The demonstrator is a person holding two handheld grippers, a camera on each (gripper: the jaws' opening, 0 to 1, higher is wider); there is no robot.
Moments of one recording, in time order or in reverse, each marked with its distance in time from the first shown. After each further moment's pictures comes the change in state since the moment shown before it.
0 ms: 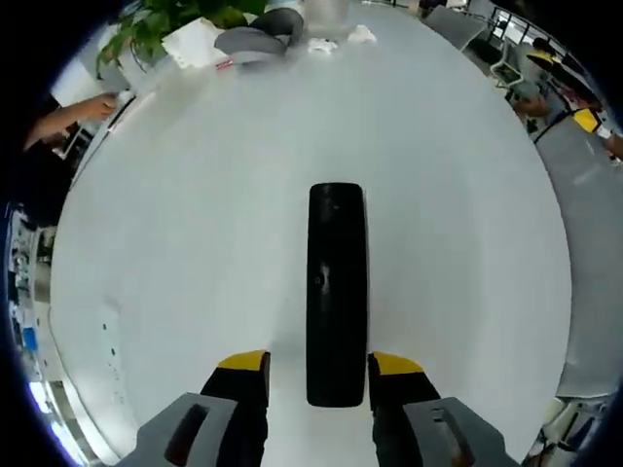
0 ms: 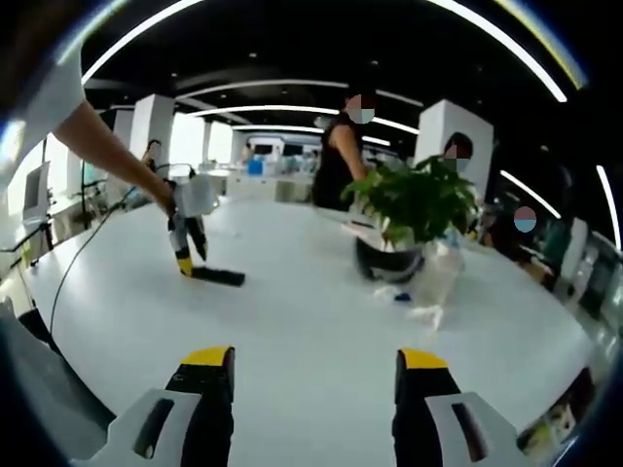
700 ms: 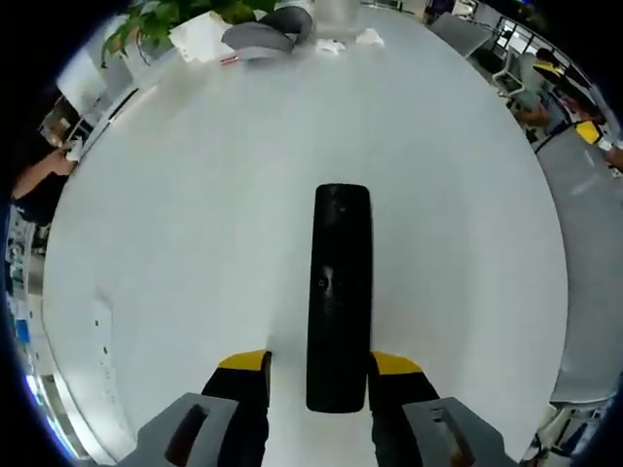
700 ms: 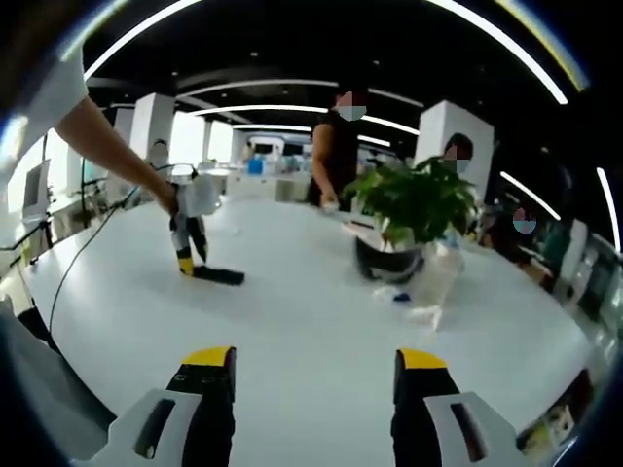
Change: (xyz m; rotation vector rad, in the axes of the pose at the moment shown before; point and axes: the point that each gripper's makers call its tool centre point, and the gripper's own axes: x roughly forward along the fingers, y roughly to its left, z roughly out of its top) left arm 0.001 -0.001 0.002 -0.026 -0.014 -0.030; right arm 0.000 -0.001 -0.001 -0.003 0.003 -0.004
